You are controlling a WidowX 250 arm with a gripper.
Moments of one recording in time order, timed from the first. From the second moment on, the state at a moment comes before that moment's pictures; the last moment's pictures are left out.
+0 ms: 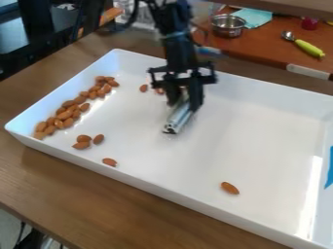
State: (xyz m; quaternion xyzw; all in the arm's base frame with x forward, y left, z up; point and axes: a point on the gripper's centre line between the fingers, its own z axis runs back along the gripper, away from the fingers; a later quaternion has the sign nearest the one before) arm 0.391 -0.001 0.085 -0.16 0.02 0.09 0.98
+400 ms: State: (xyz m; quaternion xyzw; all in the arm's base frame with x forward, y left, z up) arm 0.385 0.042 0.084 -0.17 0.01 0.11 0.98
